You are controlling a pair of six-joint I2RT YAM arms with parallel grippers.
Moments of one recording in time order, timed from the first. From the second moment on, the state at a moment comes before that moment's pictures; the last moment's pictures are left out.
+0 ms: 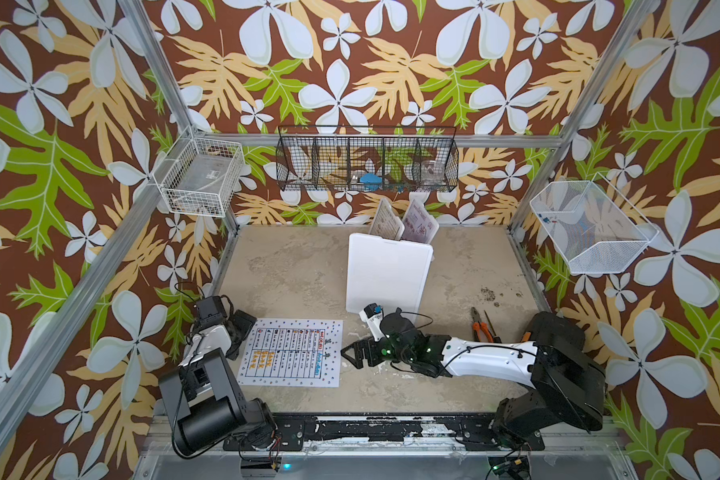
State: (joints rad) left arm 0.51 1.36 0.62 -0.36 0.14 -0.72; right arm 1.01 1.54 0.77 0.16 -0.18 0.68
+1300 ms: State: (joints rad) left arm 0.22 1.03 0.37 -0.37 0.35 -0.95; right arm 0.86 1.45 0.59 0.10 -0.22 0.90
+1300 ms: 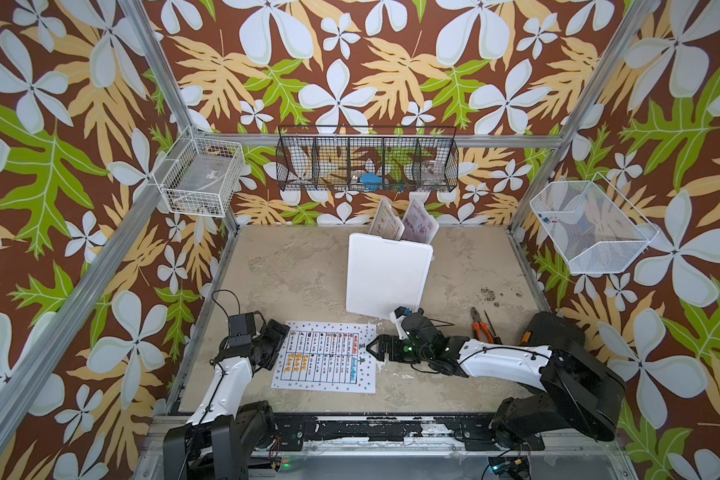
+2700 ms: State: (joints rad) left arm 0.20 0.96 0.33 -0.39 0.40 -0.96; right arm 0.84 1.61 0.47 0.54 -0.43 1.16
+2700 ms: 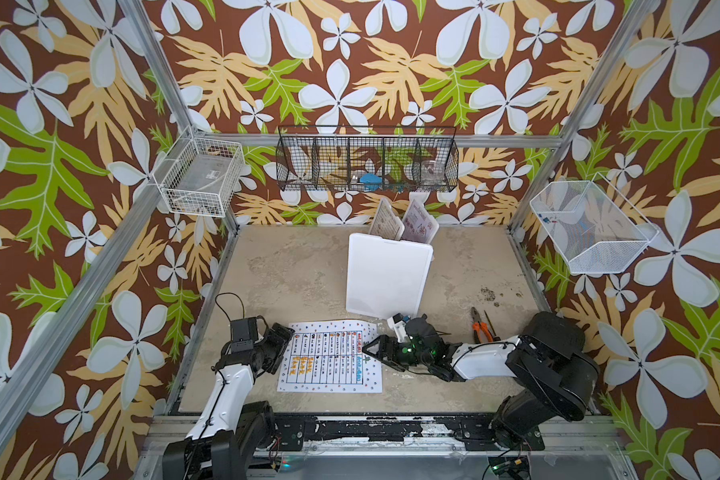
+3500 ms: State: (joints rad) left arm 0.19 0.96 0.33 -0.40 0.40 -0.96; right arm 0.84 1.57 0.42 0.72 -0.43 1.21
